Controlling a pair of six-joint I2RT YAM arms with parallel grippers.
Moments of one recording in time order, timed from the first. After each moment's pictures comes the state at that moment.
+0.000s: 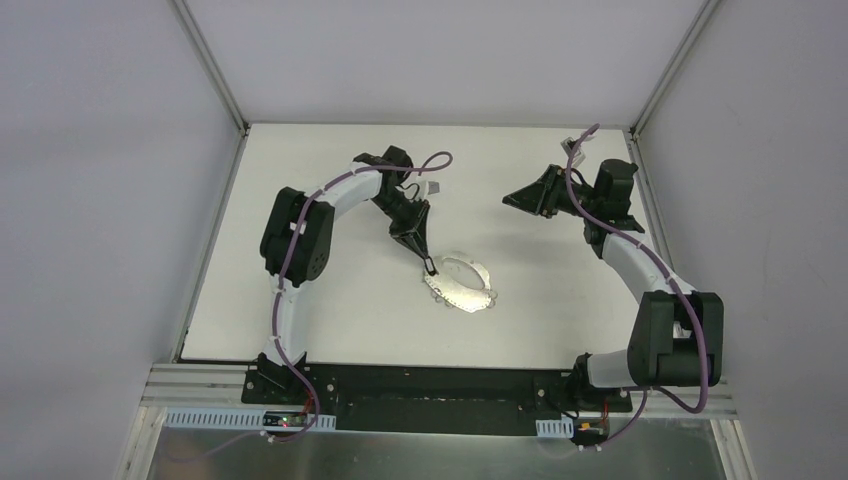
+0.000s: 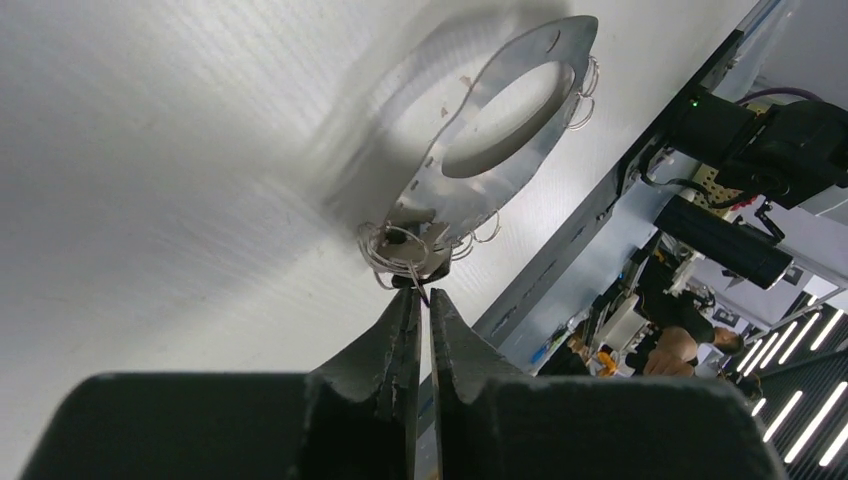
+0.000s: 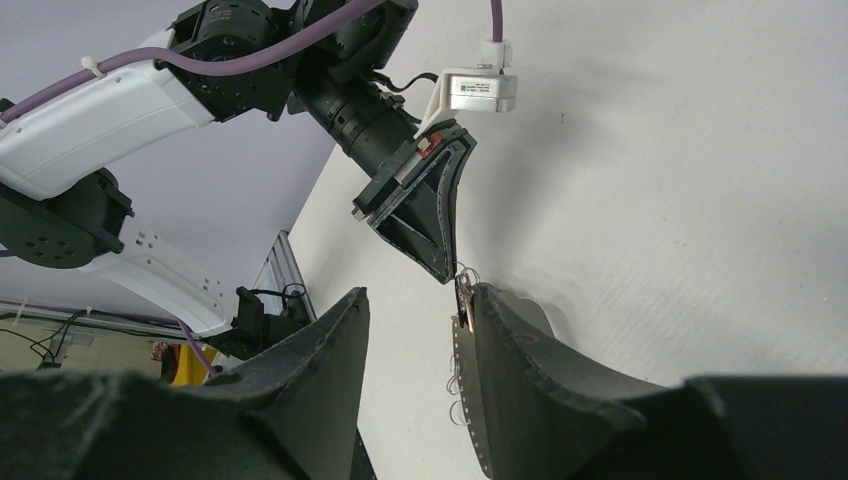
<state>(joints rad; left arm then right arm) -0.46 2.14 1.66 -0.94 0.75 -0.13 0.02 1.38 0.85 0.24 -1.03 0.60</state>
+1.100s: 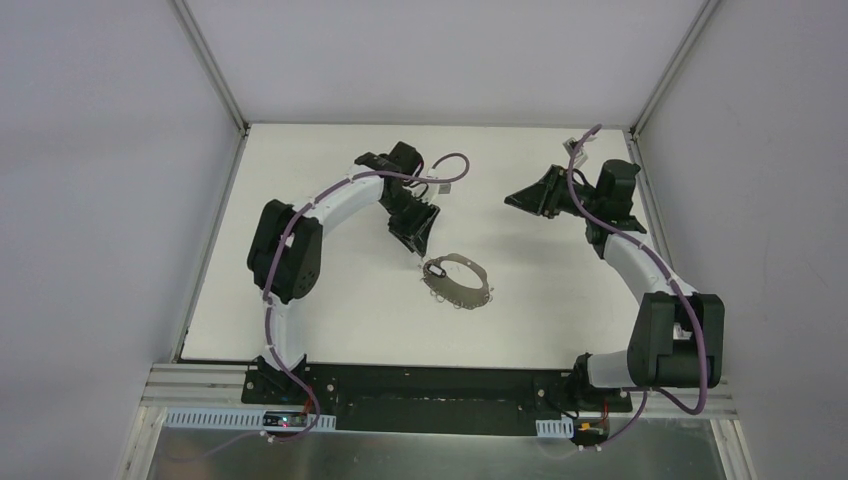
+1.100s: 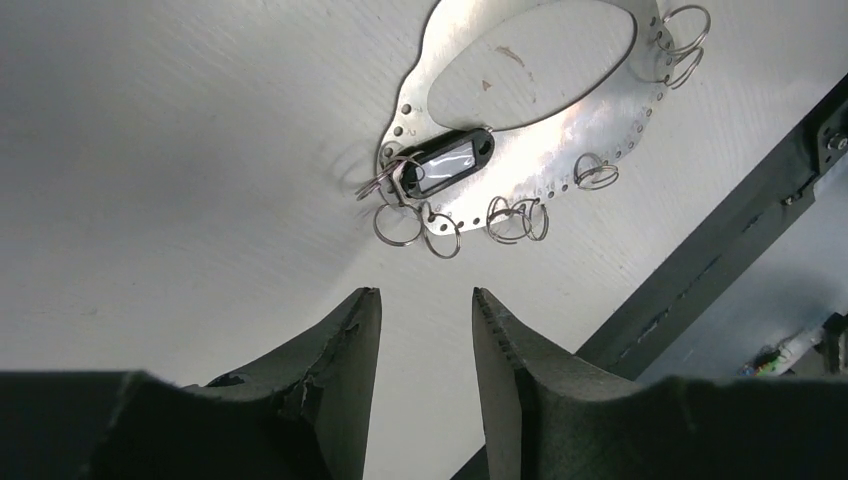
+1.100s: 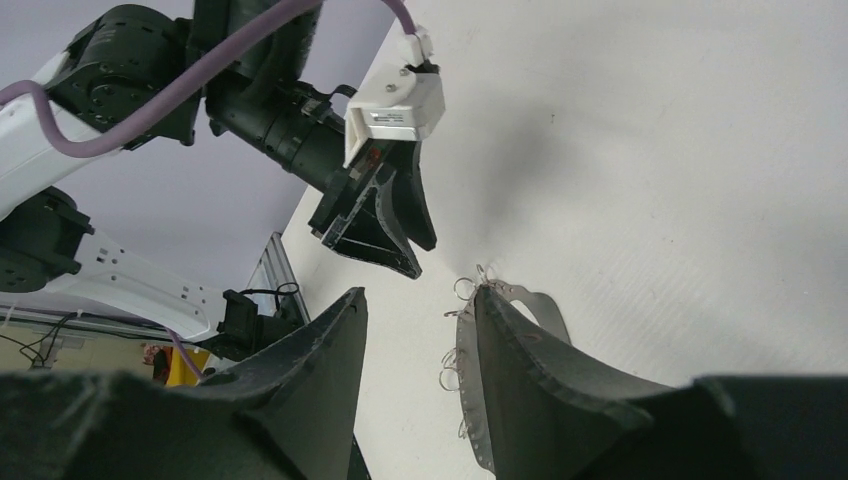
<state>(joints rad) -0.53 2.01 1.62 -0.94 0.50 0.10 0.01 1.39 0.85 0.24 -1.03 0.59</state>
